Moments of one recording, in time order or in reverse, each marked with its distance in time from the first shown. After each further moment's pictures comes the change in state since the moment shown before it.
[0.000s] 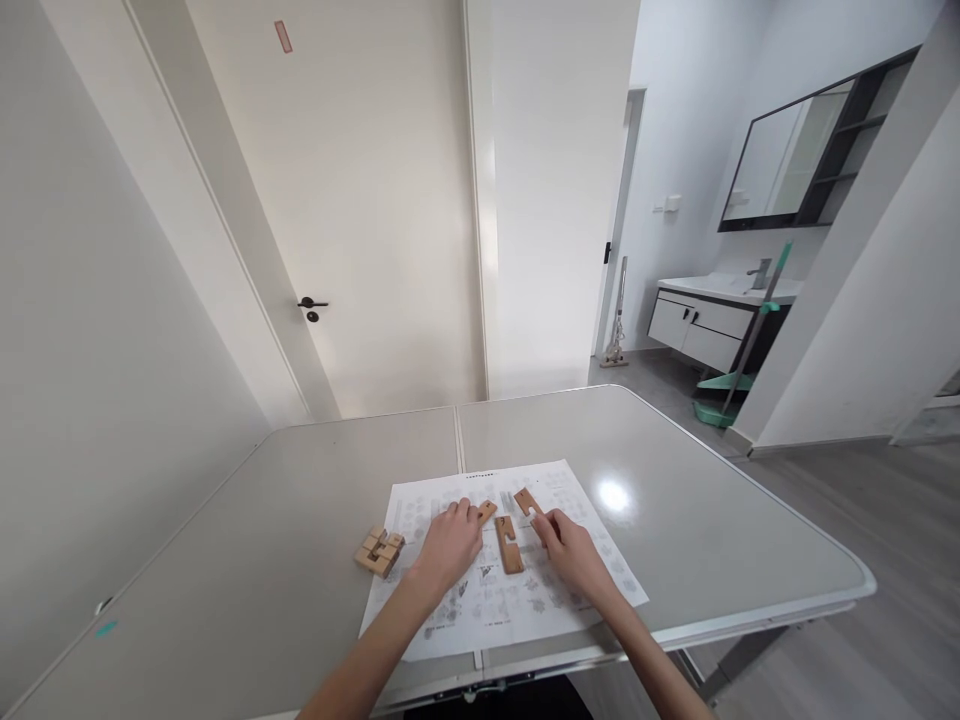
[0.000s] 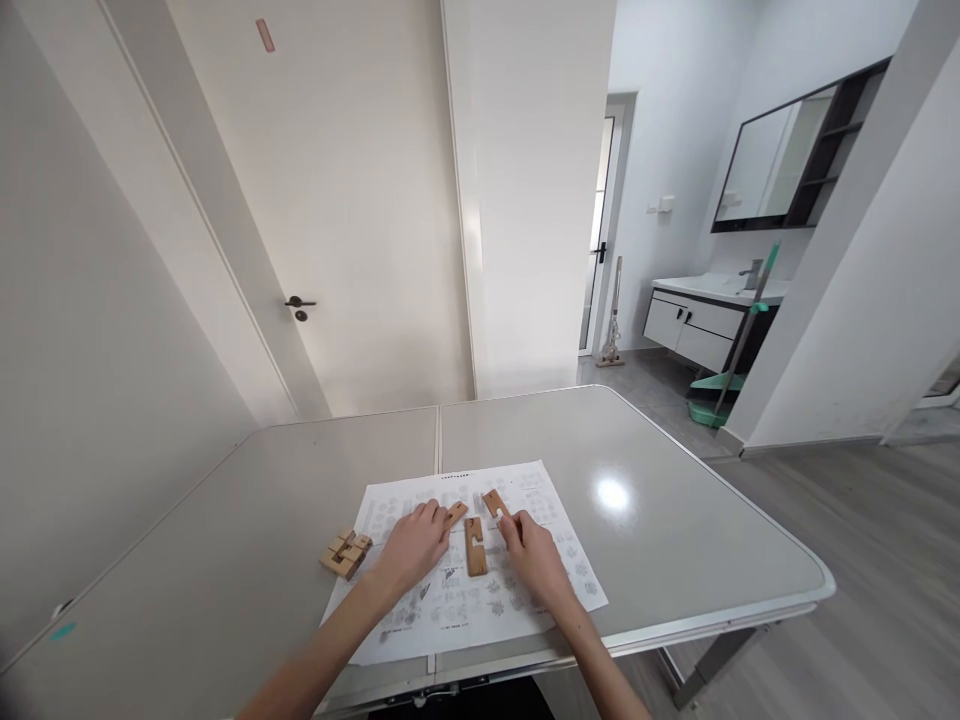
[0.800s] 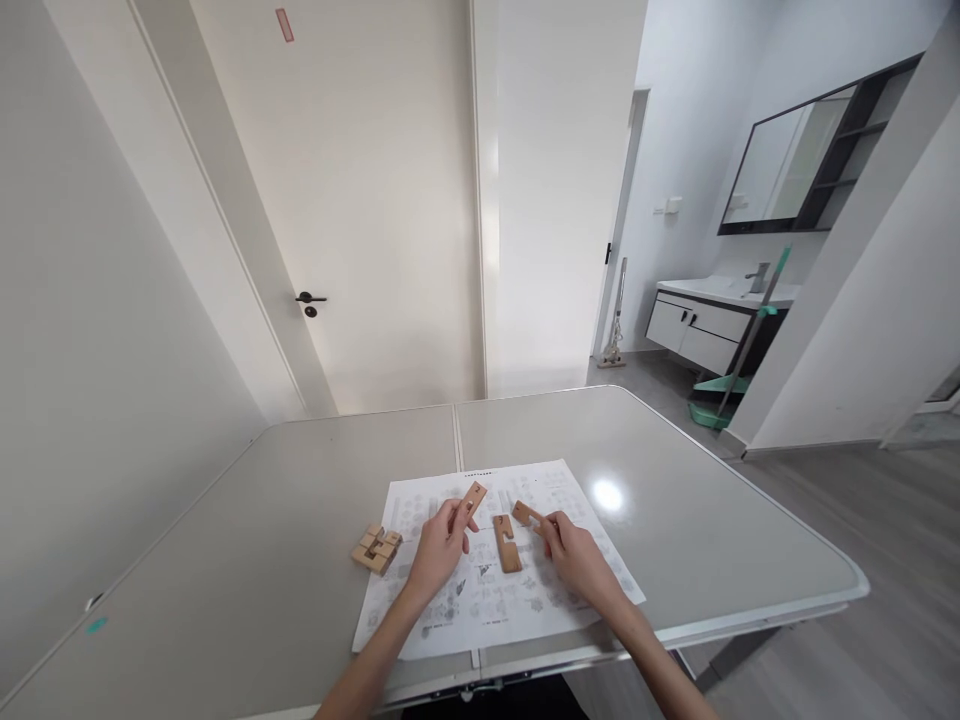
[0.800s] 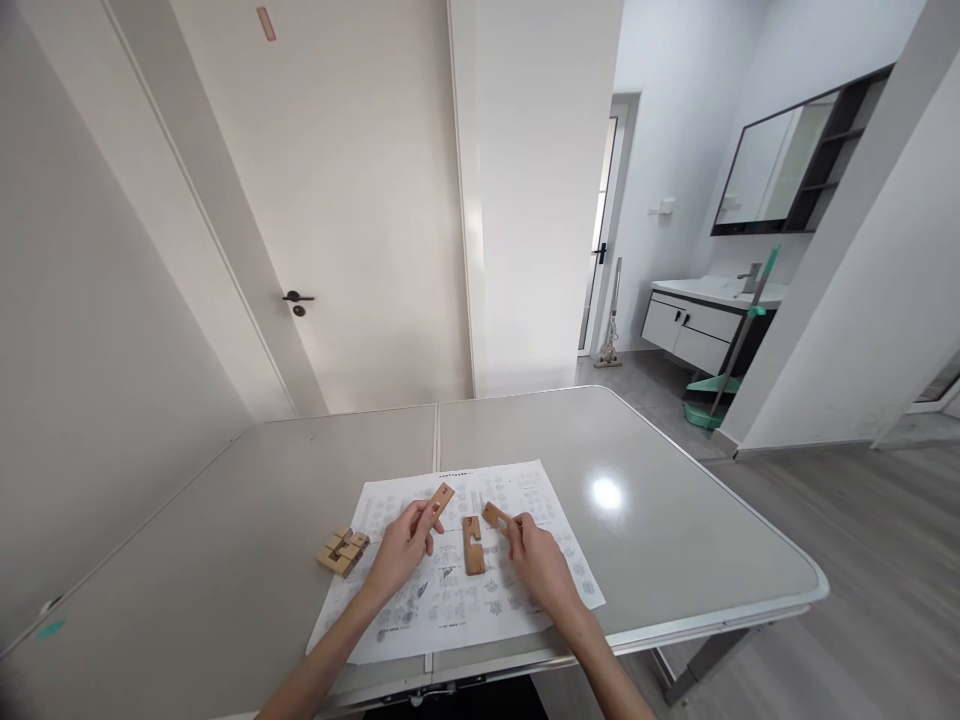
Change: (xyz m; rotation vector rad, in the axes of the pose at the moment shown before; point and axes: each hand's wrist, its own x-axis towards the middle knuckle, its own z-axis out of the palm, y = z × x) left_hand -0.014 0.003 -0.009 -0.801 0.137 -0.211; right_hand -0.007 -0.001 -0.009 -0.144 -0.032 0.031
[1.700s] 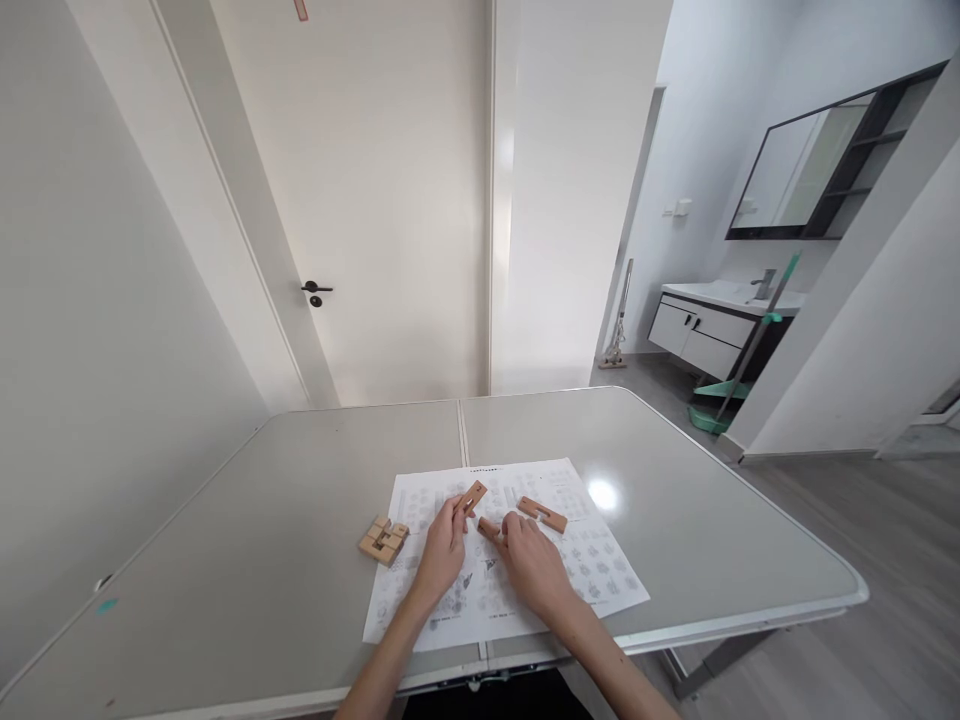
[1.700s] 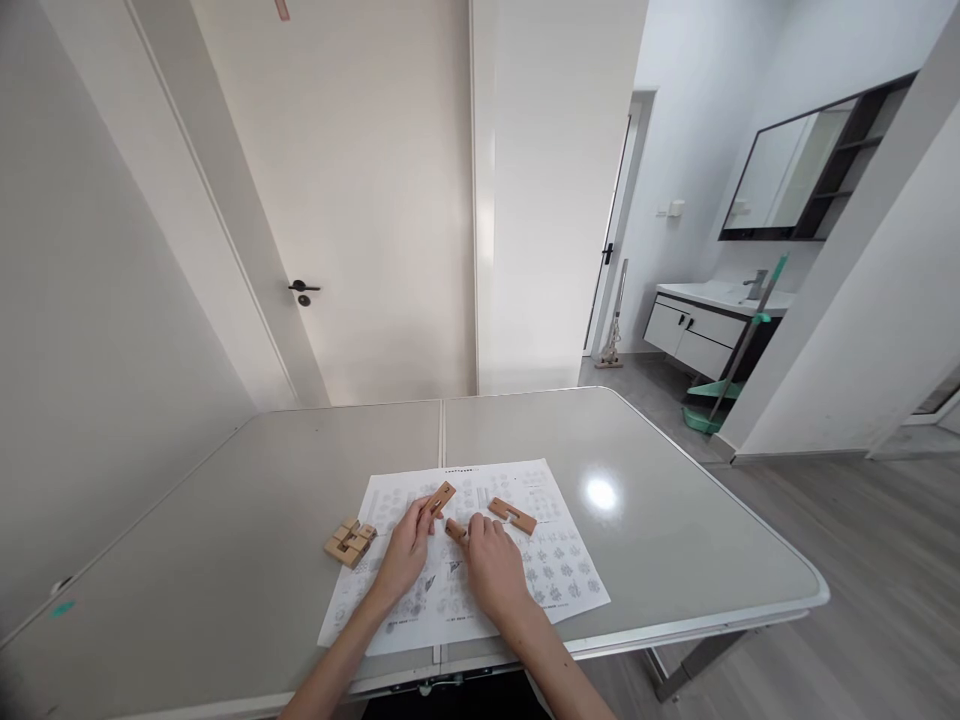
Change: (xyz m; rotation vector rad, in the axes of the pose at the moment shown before) left_hand -0.008 -0.030 0.005 0.034 0.140 0.089; right_hand -0.005 -0.052 0.056 -0.322 0.016 -0.177
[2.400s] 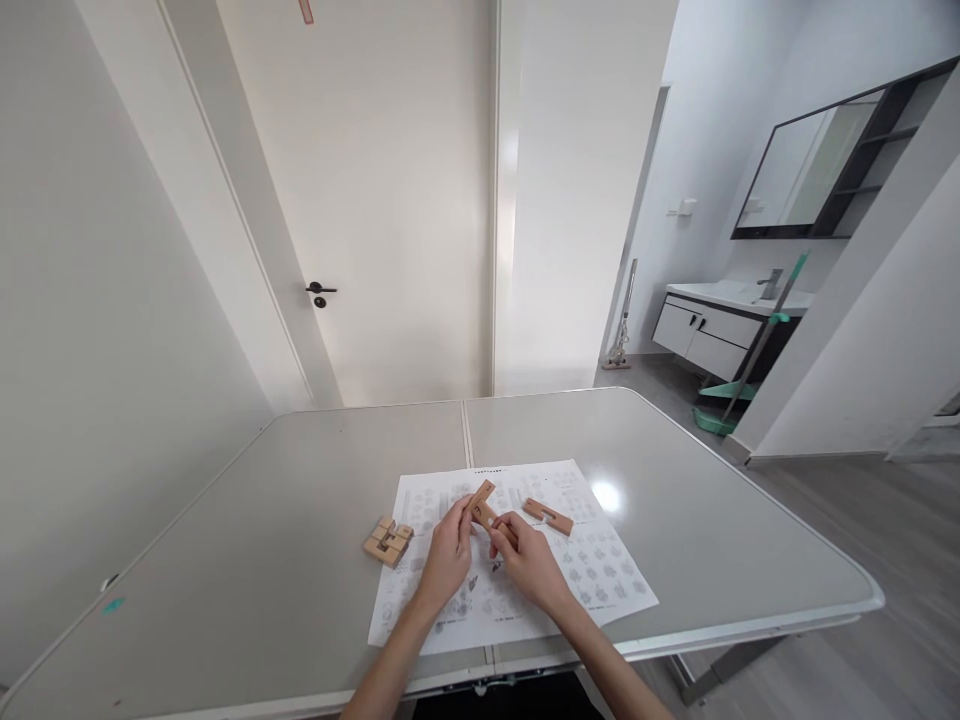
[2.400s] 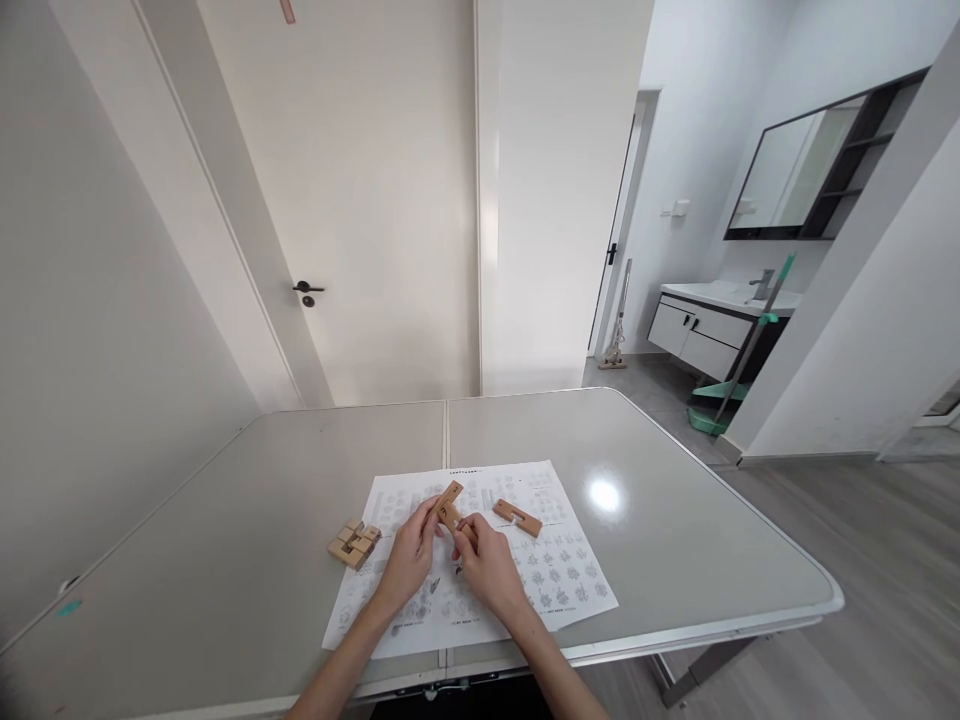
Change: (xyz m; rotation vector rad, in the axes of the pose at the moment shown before) left_hand -0.004 0.005 -0.003 -0.024 -0.023 0.045; right_hand 0.002 -0.012 0.000 0.668 0.012 -0.049
